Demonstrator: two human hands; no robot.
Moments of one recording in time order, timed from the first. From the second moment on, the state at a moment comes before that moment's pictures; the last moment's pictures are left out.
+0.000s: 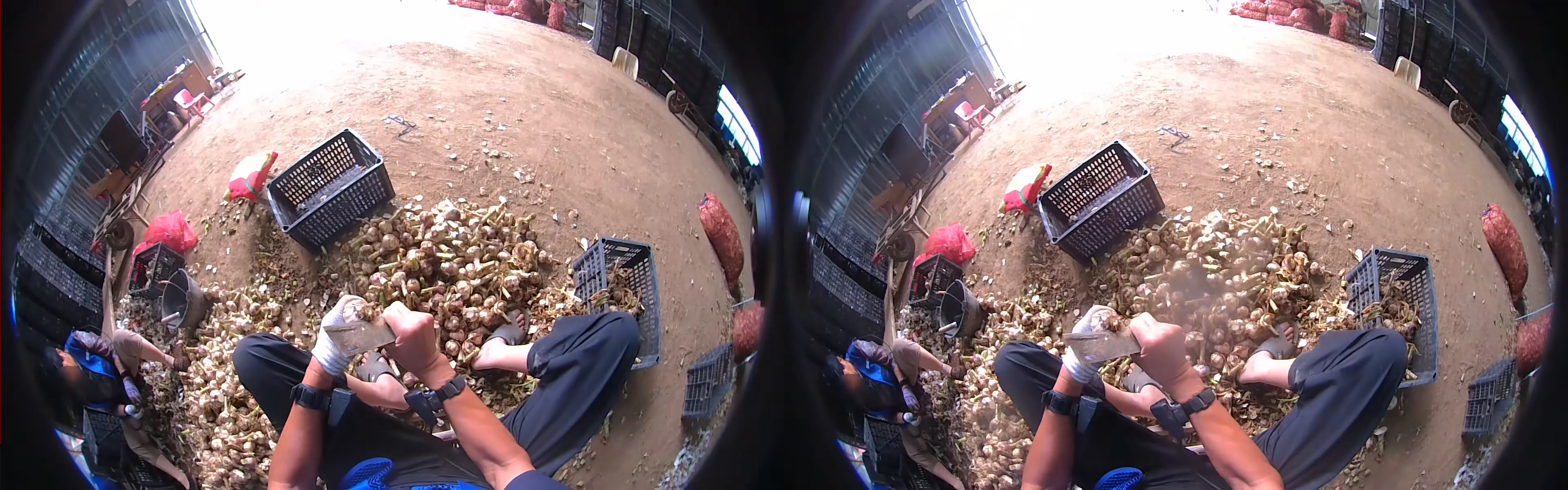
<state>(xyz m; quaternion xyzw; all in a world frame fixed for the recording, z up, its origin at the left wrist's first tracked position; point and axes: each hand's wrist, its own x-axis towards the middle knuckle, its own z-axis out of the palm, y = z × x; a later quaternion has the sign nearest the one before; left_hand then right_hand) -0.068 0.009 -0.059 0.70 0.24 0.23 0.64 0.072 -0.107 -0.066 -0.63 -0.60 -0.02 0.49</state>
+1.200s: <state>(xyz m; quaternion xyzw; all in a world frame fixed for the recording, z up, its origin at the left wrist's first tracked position) -0.048 -0.015 -0.013 0.75 0.26 0.31 0.53 0.105 -0.116 -0.082 -0.36 -0.13 0.45 0.81</state>
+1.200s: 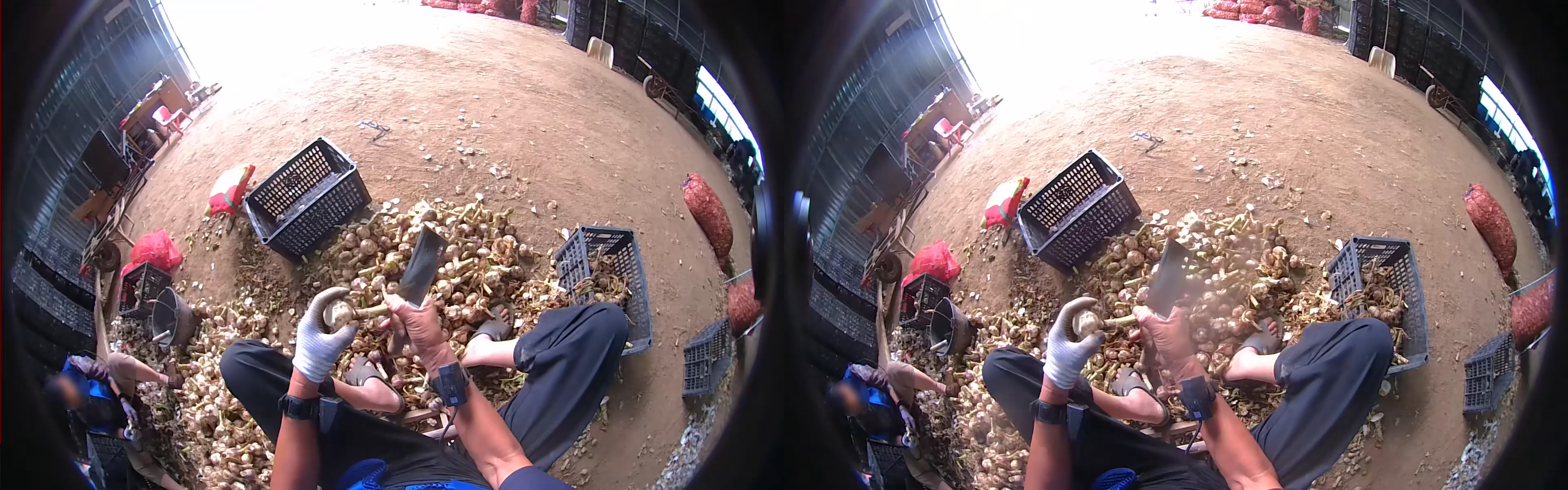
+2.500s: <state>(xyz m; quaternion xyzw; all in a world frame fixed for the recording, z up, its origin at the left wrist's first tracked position) -0.231 0.051 0.048 0.07 -0.26 0.56 0.78 0.098 -0.087 -0.227 -0.87 -0.23 0.09 0.42</state>
